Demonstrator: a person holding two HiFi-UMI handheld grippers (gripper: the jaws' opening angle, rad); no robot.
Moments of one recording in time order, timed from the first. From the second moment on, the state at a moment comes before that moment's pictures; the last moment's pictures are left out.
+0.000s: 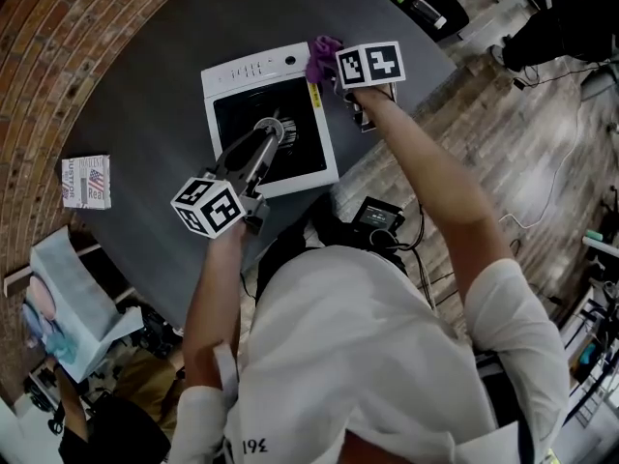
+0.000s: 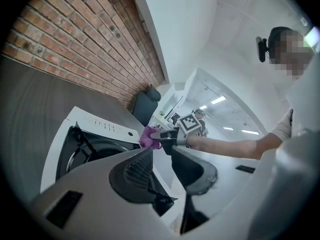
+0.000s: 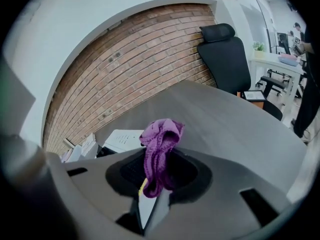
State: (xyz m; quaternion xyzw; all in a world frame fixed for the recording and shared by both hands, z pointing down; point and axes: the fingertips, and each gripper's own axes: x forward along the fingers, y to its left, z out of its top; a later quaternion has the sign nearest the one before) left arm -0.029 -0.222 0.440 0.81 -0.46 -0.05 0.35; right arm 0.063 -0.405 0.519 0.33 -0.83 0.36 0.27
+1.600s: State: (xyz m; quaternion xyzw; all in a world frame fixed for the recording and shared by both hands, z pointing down) left arm -0.025 -0.158 0.437 0.84 -0.41 -0.05 0.36; right arm 0.049 -0.298 0.515 0.32 -0.84 0.39 0.22
